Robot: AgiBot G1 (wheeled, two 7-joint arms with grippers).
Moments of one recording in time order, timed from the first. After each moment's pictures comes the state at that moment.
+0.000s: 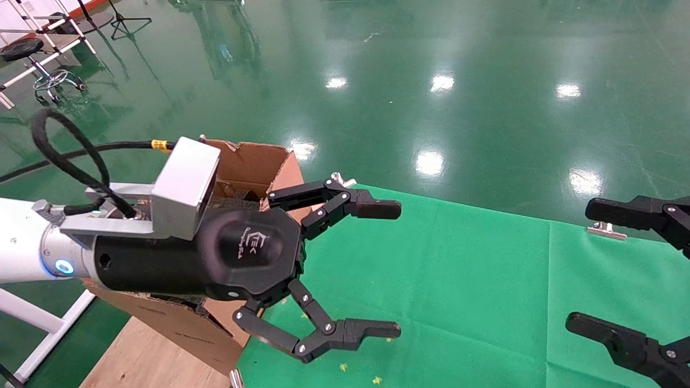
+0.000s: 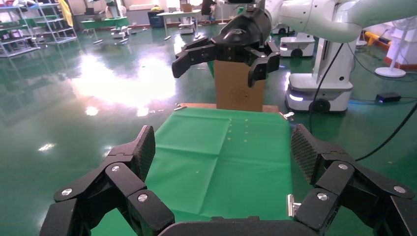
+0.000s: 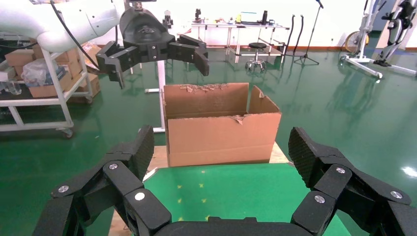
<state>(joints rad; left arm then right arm) -1.06 0.61 0.27 -1.30 0.71 1.51 -0.18 1.08 -0.57 -0.35 1.23 -0.66 -1.44 0.14</state>
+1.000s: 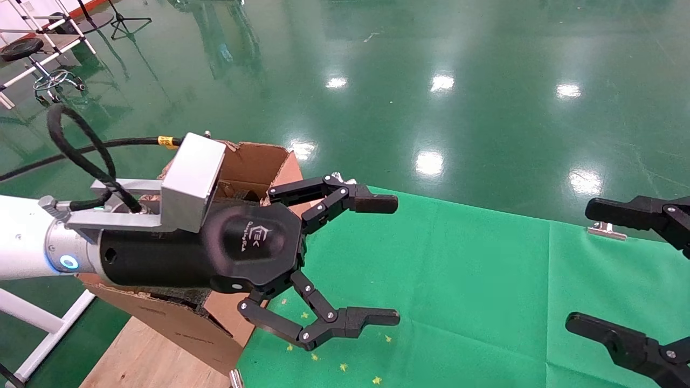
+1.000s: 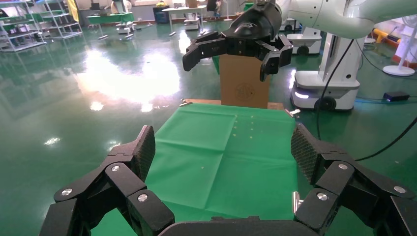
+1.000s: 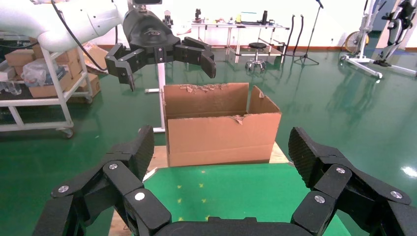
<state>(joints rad) -1.07 0.61 0.28 -1.28 0.73 1.50 -0.19 1.08 -0.57 -0.35 1.23 -0.66 -1.44 0.14</state>
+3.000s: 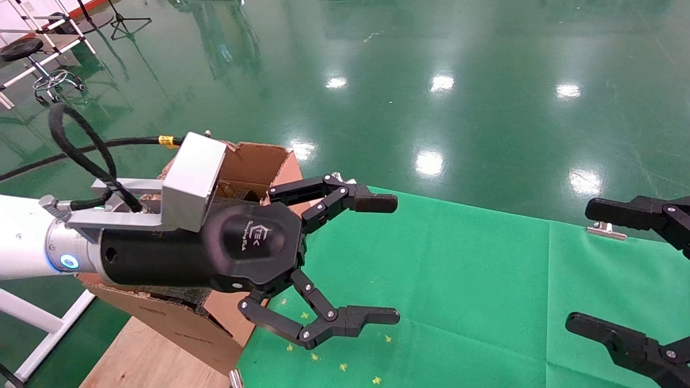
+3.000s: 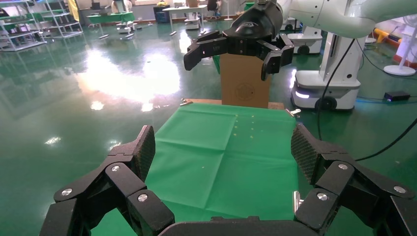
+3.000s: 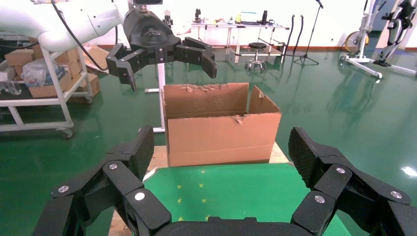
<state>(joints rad) -1.08 0.61 0.28 -1.28 0.73 1.49 -0.19 1.08 -0.57 -0.35 1.23 -0.66 -1.44 0.14</state>
